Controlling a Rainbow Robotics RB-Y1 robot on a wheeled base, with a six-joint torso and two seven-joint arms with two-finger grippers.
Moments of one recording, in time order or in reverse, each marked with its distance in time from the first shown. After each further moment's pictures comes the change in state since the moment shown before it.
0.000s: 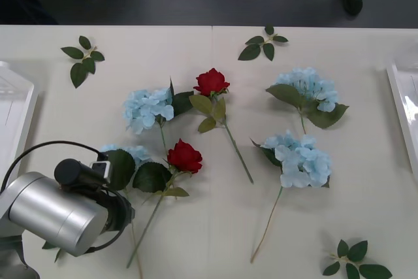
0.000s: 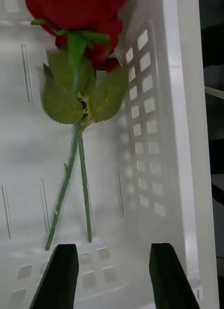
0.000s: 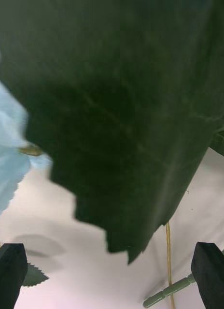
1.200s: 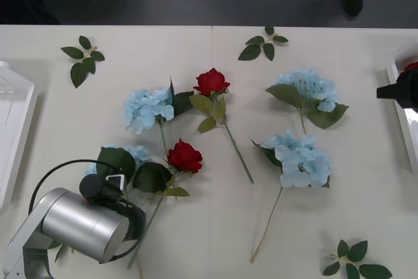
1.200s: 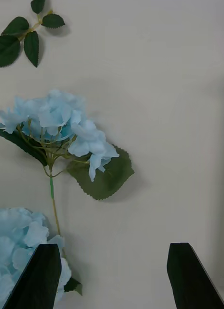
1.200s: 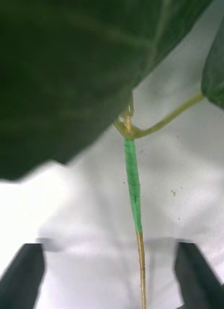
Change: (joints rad) right arm -0.133 0.204 0.101 -0.644 0.044 0.237 -0.451; left arm 0.031 -0.111 -0.027 0.151 -0.074 -0.118 0.000
